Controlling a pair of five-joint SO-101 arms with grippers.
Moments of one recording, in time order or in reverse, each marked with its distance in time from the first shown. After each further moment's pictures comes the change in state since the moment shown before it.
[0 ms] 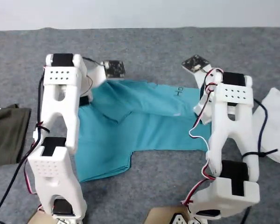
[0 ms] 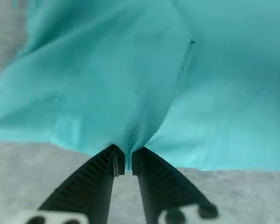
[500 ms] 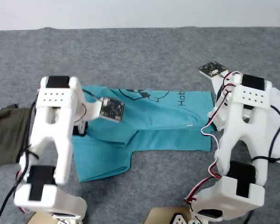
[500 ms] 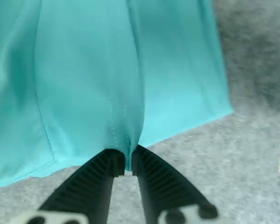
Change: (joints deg) left arm 0.0 -26.9 35.5 0.0 -20.3; right arm 7.5 0.0 0.0 2.8 3.5
